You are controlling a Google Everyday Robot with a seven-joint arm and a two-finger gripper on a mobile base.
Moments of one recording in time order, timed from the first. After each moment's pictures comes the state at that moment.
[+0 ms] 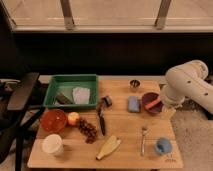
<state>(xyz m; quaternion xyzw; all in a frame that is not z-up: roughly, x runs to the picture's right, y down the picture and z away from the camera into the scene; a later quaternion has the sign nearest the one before) 0.286 0.100 0.684 -0.28 0.02 0.02 0.96</state>
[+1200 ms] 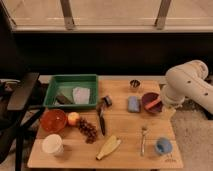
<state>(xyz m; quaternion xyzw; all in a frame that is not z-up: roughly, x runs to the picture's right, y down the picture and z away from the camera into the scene) 0.286 0.100 0.684 -0.28 0.02 0.02 0.96</state>
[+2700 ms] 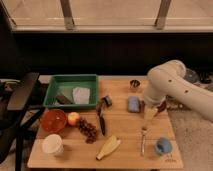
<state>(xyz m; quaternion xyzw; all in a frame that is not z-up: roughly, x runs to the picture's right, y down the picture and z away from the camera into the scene) 0.175 0.103 0.702 -0.29 -0.06 -0.04 0.95</state>
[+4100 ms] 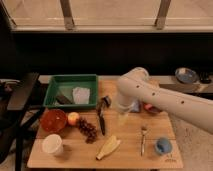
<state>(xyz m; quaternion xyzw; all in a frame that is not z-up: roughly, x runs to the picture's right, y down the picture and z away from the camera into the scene) 0.037 0.141 0.720 -0.31 -0.15 -0.11 0.93</state>
